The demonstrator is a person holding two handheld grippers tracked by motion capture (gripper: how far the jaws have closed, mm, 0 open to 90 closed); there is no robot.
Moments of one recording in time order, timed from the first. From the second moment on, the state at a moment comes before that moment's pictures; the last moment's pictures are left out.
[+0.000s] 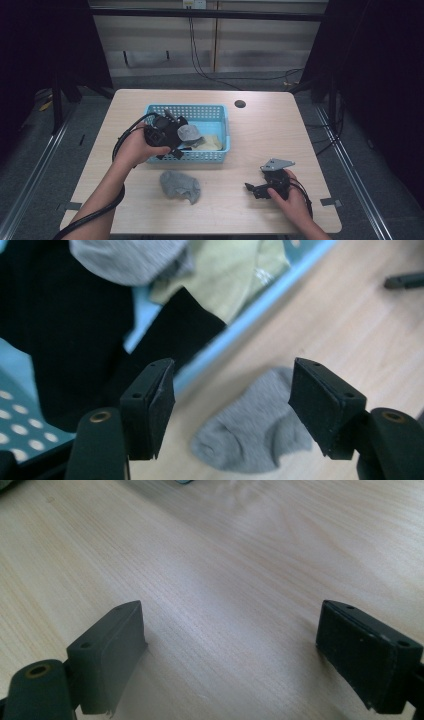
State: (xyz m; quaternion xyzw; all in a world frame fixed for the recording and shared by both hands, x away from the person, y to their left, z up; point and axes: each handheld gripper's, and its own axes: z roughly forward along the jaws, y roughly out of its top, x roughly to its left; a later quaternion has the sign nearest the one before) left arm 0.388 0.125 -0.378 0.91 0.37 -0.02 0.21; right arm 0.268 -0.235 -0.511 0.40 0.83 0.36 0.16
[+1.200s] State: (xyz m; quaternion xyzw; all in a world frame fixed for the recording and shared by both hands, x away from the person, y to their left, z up) left arm 0.466 0.083 -0.434 0.86 0.45 0.03 0.23; right arm 0.269 -0.235 -0.511 0.40 0.83 0.36 0.16
